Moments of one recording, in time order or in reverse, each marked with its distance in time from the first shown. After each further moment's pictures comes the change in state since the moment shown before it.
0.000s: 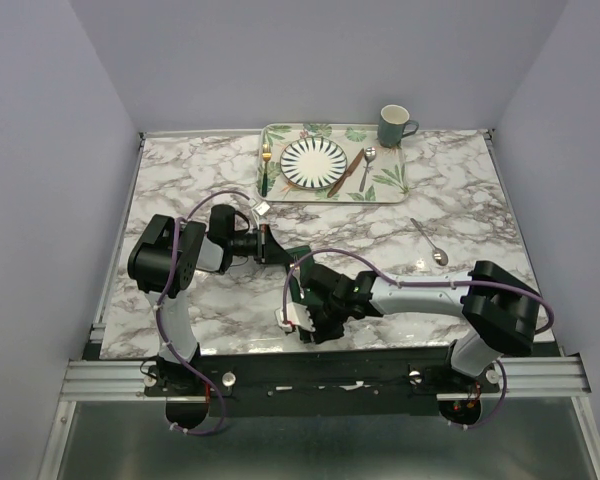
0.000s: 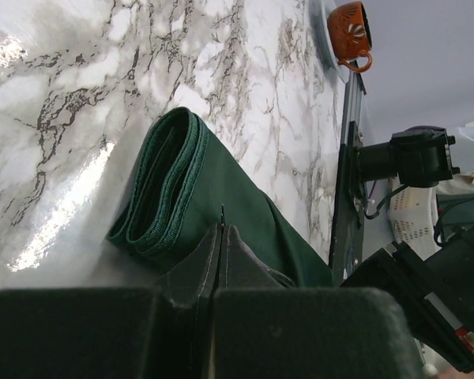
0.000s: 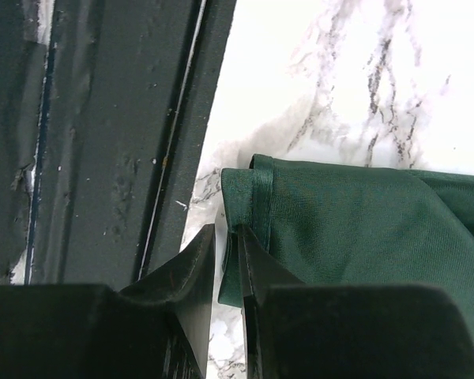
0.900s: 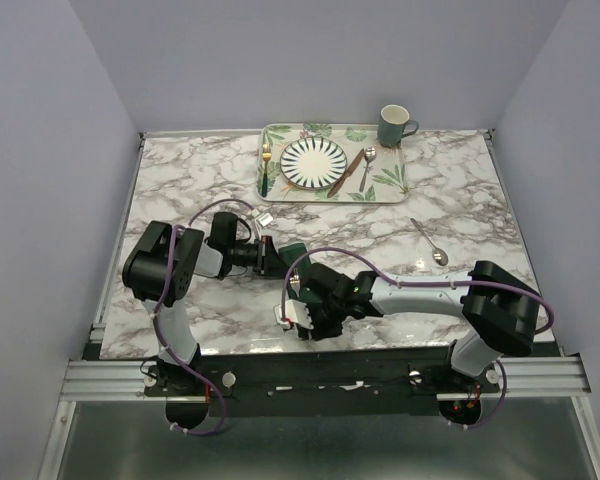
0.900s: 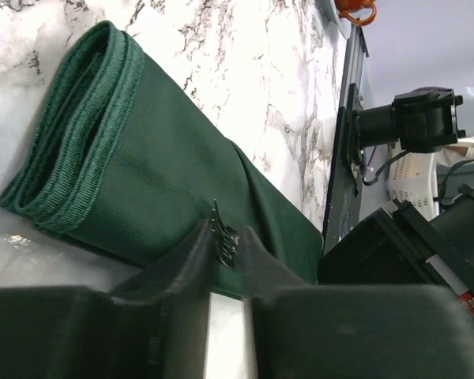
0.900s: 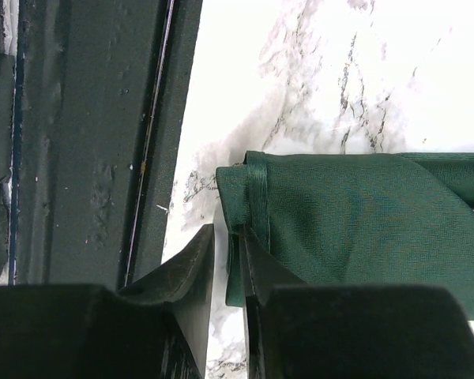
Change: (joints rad) left arm -0.026 -0.067 -0.066 -0.146 0.018 0.112; right arm 0.000 0.000 0.000 0.032 0.048 0.034
